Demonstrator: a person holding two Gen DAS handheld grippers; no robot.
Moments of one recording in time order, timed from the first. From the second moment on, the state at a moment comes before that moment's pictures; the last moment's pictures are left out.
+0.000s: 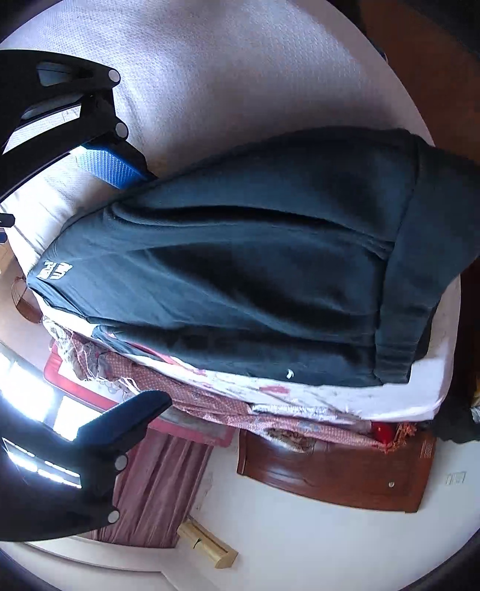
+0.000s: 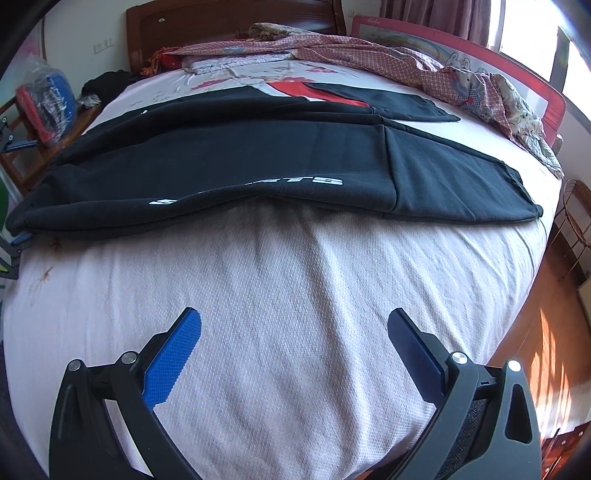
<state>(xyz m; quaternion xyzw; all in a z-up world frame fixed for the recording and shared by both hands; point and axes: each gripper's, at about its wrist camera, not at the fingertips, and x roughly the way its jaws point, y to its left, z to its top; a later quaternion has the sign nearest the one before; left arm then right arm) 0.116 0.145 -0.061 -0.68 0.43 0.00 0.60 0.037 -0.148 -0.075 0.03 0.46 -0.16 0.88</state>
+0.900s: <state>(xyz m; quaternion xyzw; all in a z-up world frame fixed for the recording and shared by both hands) 0.115 0.152 -0.077 -0.65 0.43 -0.05 0.62 0.014 -0.329 -0.094 0.57 0.33 -0.07 0.75</state>
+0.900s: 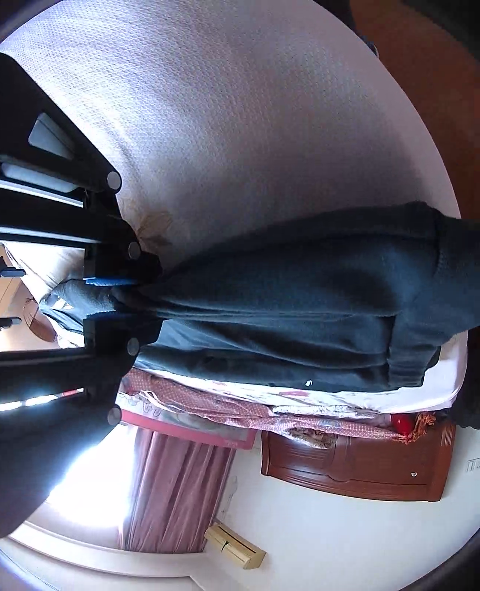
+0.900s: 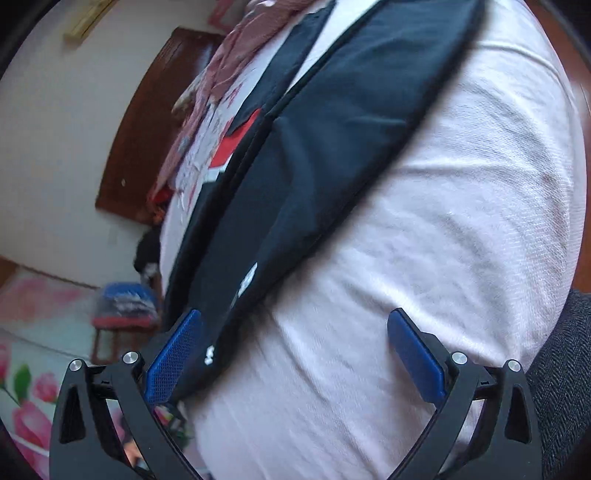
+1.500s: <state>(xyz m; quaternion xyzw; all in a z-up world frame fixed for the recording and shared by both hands) 0.125 0.152 -0.059 -0.65 0.42 -0.08 0.63 0.090 -0.300 -0.104 0.60 0.38 -0.03 0.70</state>
